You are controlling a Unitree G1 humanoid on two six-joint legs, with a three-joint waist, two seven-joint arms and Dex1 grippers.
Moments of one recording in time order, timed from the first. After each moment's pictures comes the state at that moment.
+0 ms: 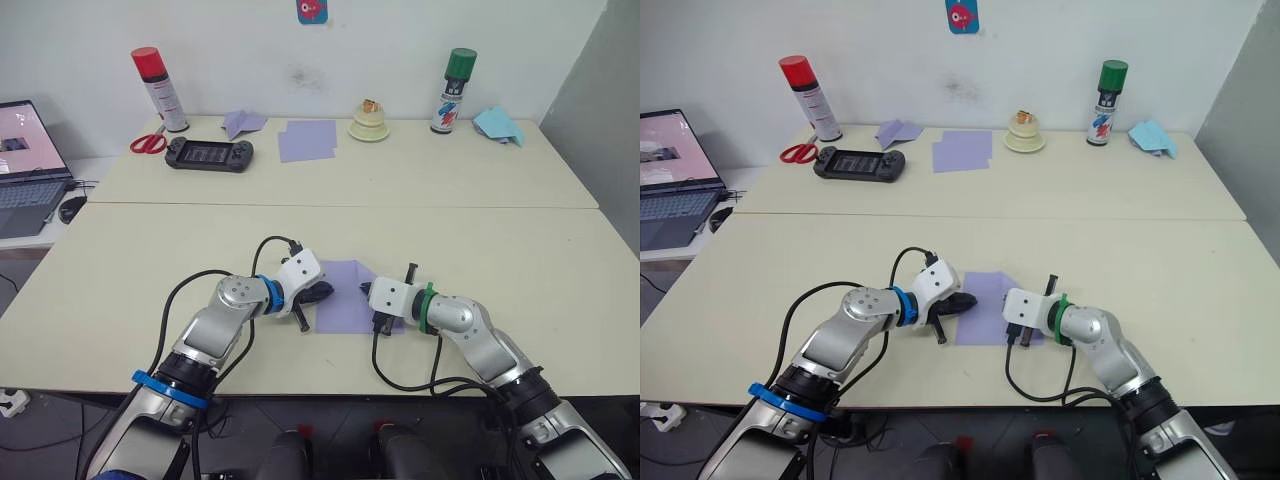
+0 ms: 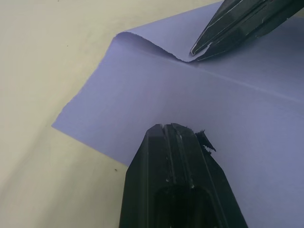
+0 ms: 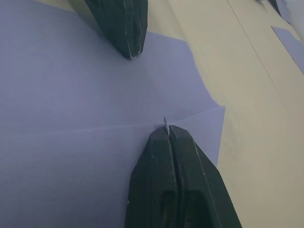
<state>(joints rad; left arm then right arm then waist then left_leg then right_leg) -0.47 0.49 -0.32 0.10 -0.07 0.41 -0.83 -0.39 -0.41 0.39 0.09 -0.33 0.01 0.63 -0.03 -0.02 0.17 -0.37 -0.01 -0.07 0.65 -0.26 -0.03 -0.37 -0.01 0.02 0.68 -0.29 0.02</state>
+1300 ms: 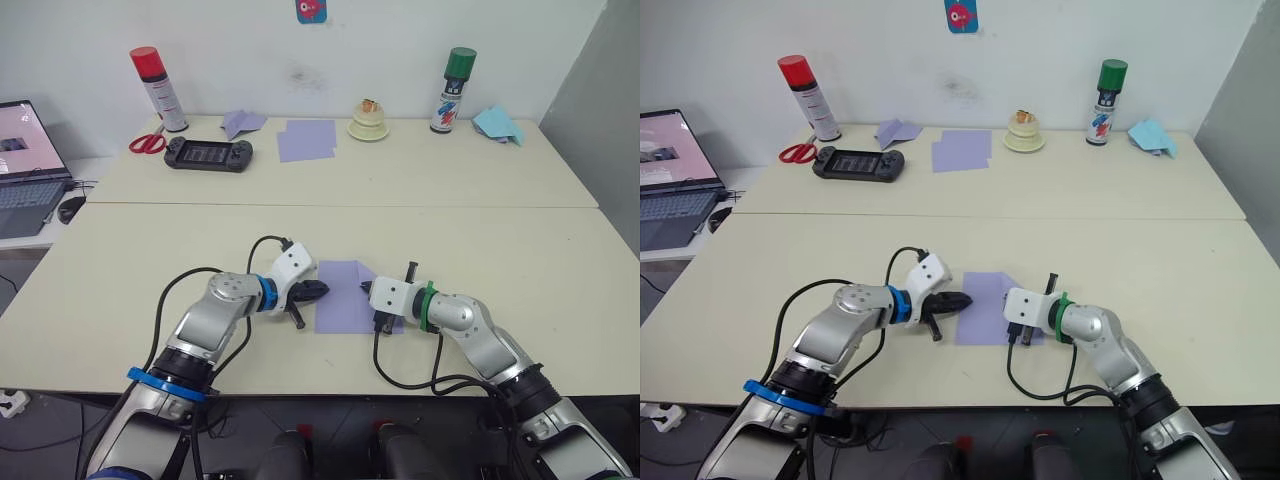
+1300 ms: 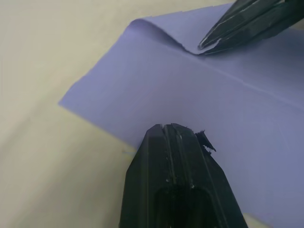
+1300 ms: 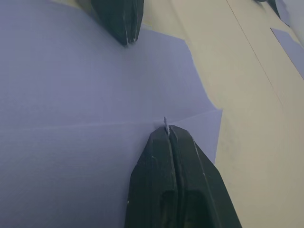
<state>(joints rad) -0.49 0.51 -0.22 0.11 -0.19 0.59 -0.91 -0.40 -0.42 0.40 0.11 -0.34 -0.01 0.63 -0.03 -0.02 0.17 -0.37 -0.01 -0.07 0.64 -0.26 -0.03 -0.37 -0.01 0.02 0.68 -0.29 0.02</state>
